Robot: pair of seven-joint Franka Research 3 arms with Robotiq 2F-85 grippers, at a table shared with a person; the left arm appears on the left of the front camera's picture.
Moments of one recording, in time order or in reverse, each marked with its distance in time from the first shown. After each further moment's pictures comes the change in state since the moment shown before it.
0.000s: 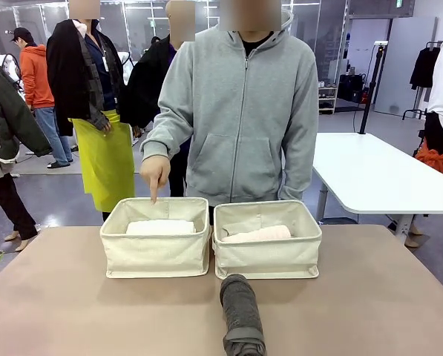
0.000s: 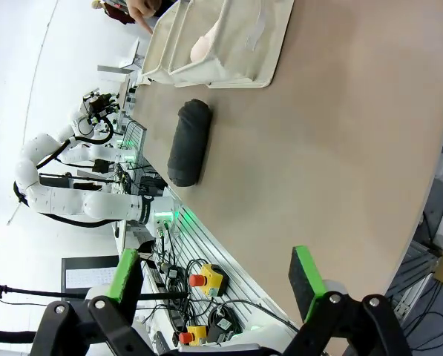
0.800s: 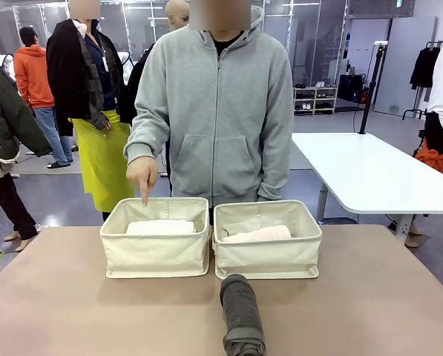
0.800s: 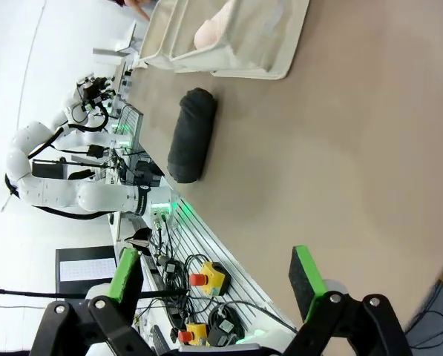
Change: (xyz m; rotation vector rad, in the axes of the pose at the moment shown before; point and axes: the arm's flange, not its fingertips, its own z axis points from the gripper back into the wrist) left arm 0.000 0.000 0.000 0.000 0.000 0.000; right arm 0.011 0.023 -0.062 -0.018 0.065 0.019
